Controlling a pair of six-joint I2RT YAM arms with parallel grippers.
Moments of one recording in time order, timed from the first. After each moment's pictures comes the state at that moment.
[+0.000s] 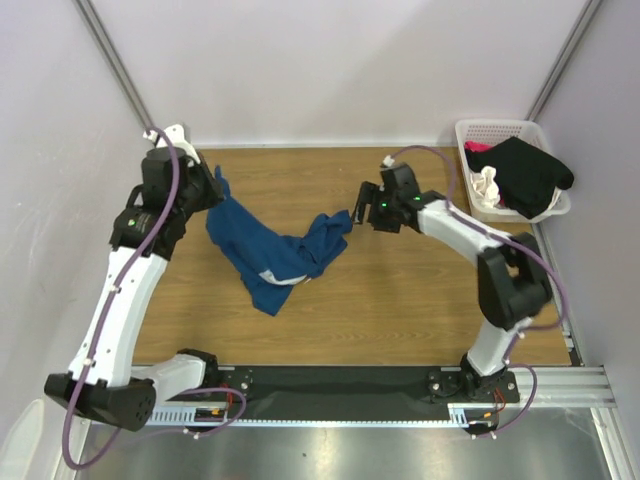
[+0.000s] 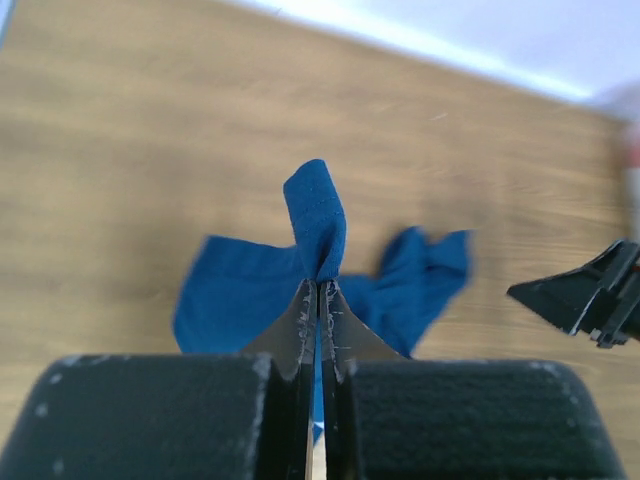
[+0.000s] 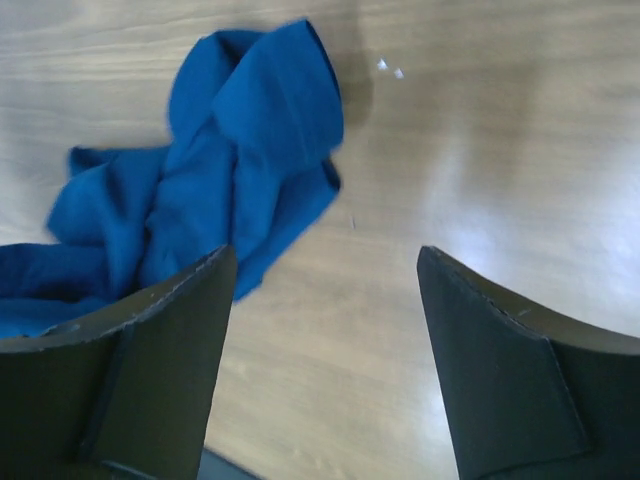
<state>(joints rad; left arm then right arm) -0.23 1.12 1.42 -0.72 -0.13 -0.40 0.45 1.71 1.26 -0.35 -0.13 0.61</state>
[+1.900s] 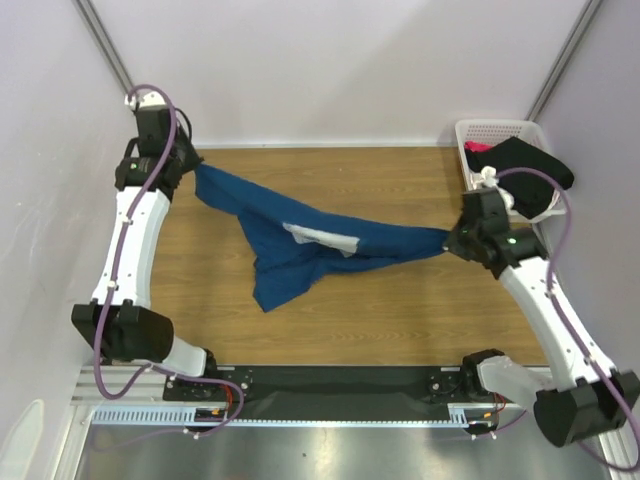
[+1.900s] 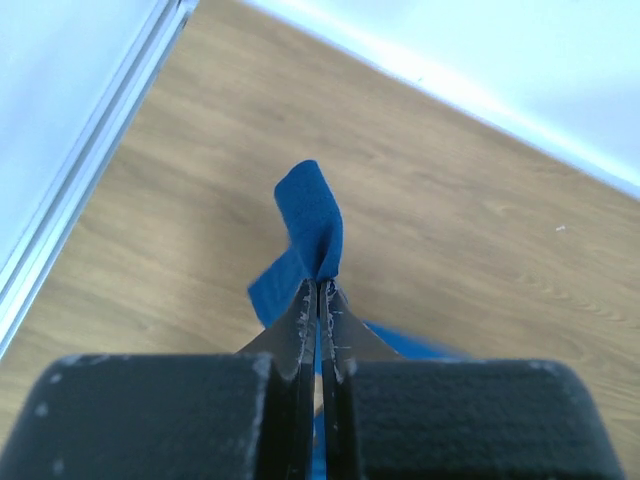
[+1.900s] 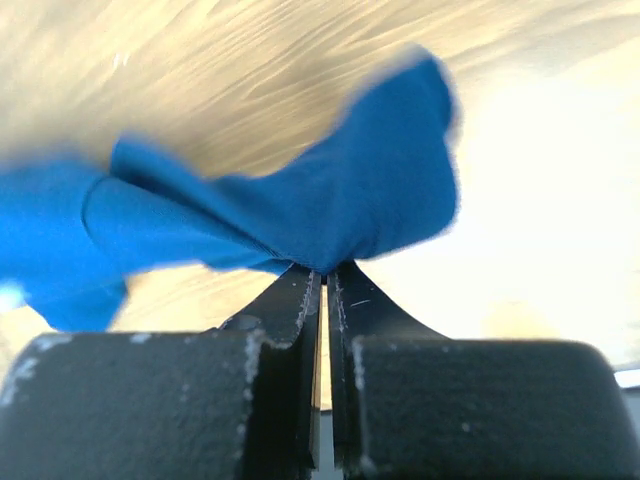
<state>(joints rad) -0.03 1.47 1.65 -0.71 -0.26 -0.38 0.29 1.08 1.10 -0.87 0.21 0.66</state>
